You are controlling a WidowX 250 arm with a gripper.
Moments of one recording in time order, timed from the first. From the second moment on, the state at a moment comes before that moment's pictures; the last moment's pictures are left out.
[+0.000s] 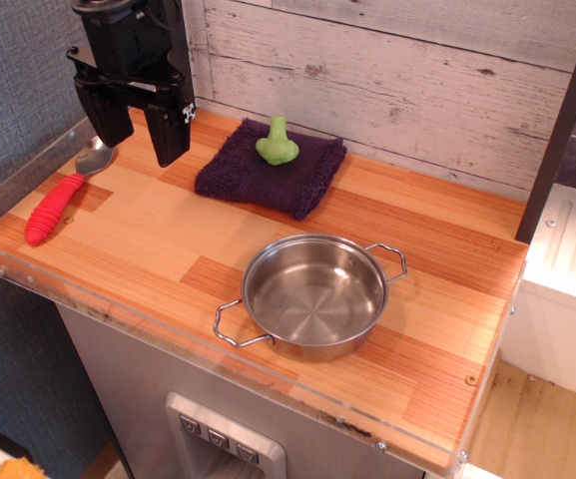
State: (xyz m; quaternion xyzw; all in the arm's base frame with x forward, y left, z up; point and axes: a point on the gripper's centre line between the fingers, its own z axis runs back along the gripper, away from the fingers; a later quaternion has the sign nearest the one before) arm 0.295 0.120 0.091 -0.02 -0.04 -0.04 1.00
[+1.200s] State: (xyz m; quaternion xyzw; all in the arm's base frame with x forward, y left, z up) arm 0.399 0.063 0.052 -0.02 -0.03 -0.08 1.00
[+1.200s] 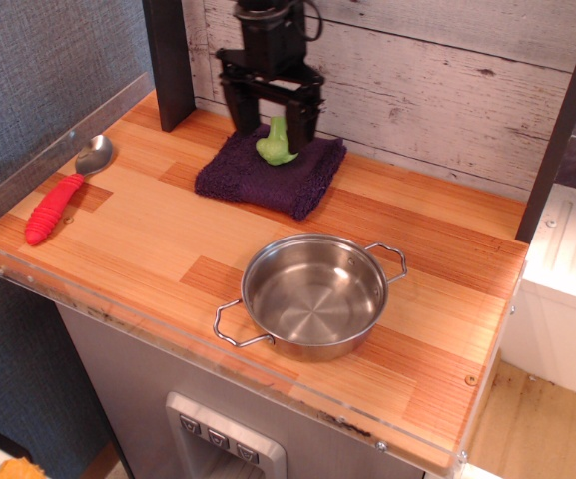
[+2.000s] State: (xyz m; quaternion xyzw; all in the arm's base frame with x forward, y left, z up) arm 0.405 0.065 0.021 -0.01 0.00 -0.08 1.00
